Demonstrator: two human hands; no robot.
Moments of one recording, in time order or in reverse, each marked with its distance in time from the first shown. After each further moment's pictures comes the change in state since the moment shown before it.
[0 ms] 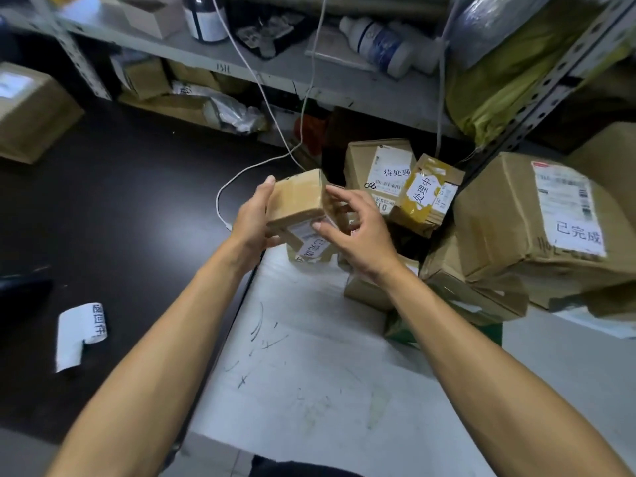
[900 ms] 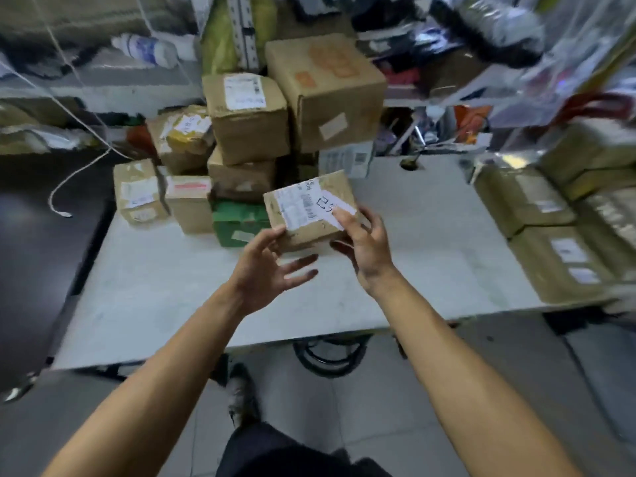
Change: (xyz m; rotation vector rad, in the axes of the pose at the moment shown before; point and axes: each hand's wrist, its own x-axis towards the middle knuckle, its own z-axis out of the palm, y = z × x) left_hand -0.331 -0.194 0.255 -0.224 -0.692 -0.220; right_hand -0.420 0.081 -0.225 0.713 0.596 0.313
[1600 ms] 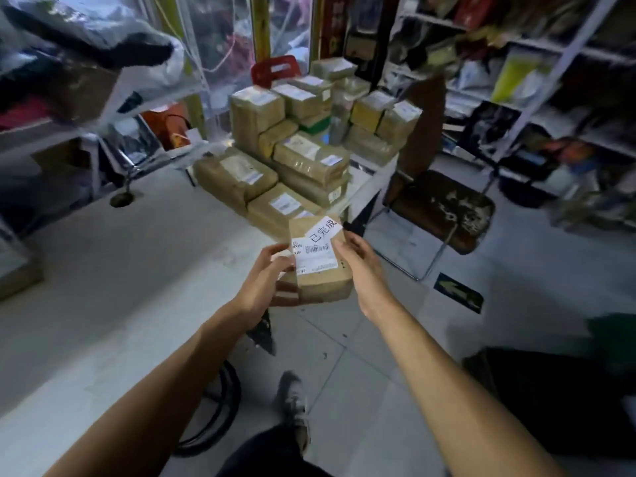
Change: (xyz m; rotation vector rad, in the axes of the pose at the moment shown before) left_hand 0.103 -0.256 0.347 0.772 -0.492 -0.246; right_hand -0.148 -0.047 -0.405 0.106 0.770 -0.131
